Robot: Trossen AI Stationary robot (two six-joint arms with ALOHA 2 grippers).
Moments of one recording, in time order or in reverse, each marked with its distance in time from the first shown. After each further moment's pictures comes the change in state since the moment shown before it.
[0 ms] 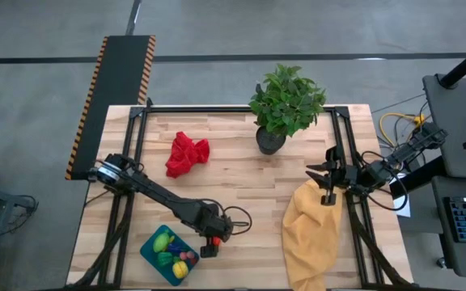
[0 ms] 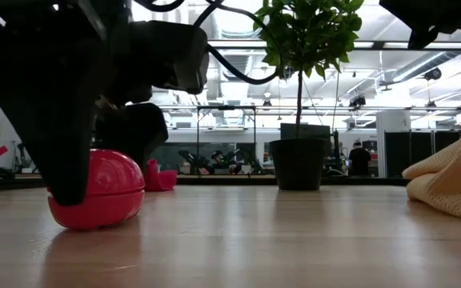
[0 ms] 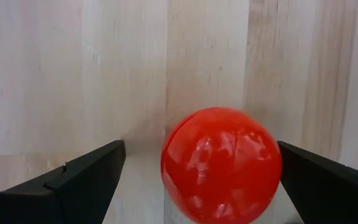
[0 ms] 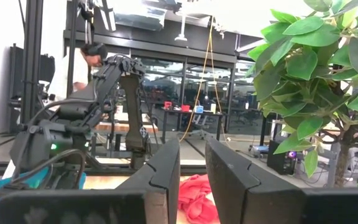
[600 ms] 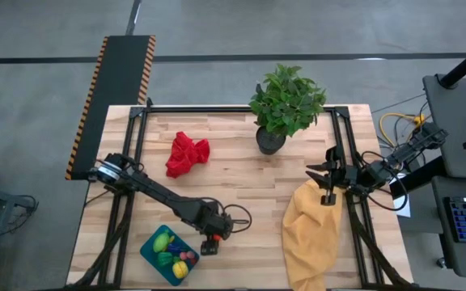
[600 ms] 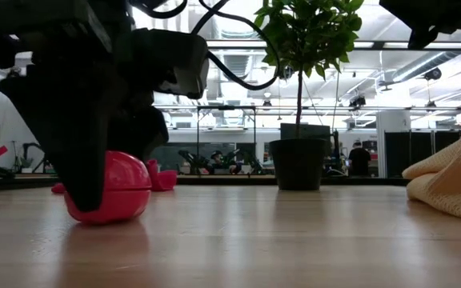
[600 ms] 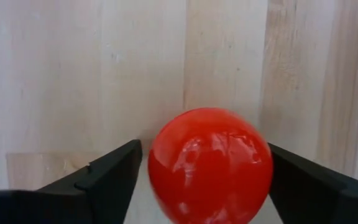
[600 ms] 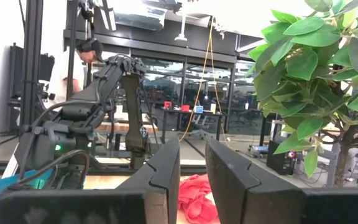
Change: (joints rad) left arm 0.001 -0.001 -0.022 0.013 -0.010 0.002; right arm 0.000 0.000 0.000 -0.001 0.000 -0.003
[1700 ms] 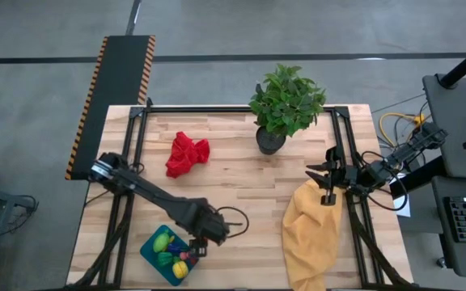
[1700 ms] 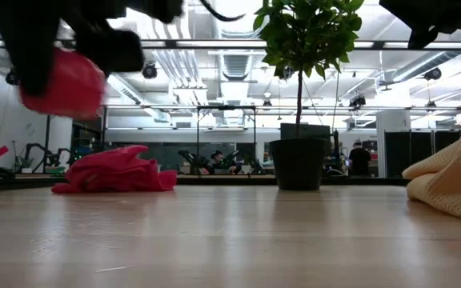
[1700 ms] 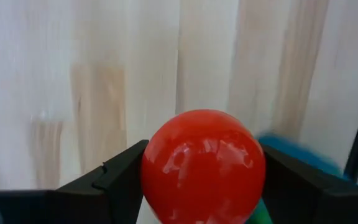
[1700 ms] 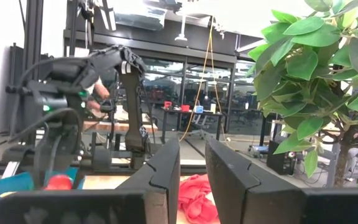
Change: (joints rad) left arm -0.038 -0.064 0.255 -0.489 -0.026 -0.027; right arm 0.000 0.000 0.000 -0.001 0.000 0.001
